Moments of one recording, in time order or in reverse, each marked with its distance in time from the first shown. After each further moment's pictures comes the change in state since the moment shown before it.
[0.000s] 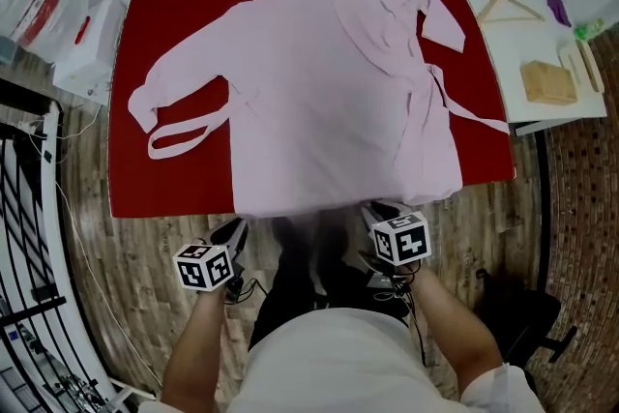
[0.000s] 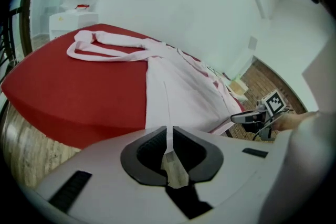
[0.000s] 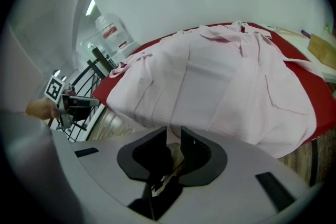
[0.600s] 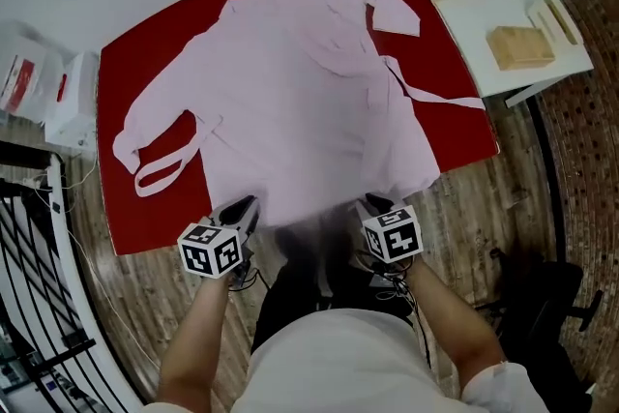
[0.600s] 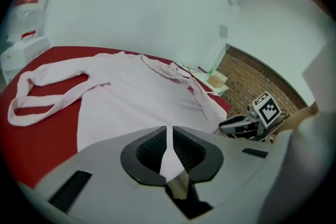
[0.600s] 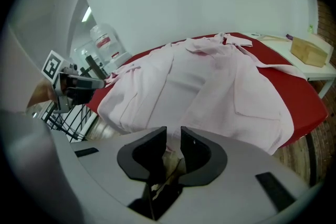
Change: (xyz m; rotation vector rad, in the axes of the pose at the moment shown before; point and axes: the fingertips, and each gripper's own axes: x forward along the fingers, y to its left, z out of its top) left arm 0.056 -0.103 0.091 0.293 0.001 -0.152; right arm -0.023 -0.040 0.012 0.041 -0.110 -0.077
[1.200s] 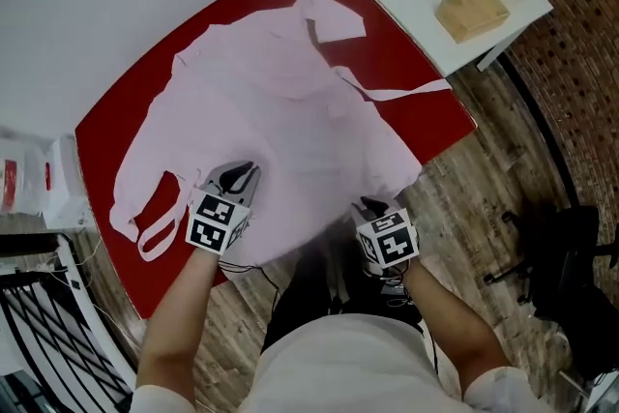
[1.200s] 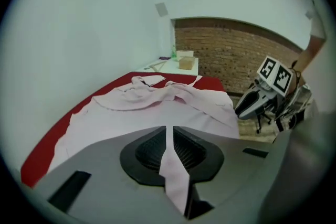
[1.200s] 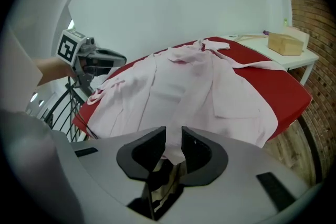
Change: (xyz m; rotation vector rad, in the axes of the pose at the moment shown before) left arm 0.090 -0.033 0.127 0.729 0.085 -0.103; right arm -0.011 -0.022 0.013 0.151 -0.087 -0.109
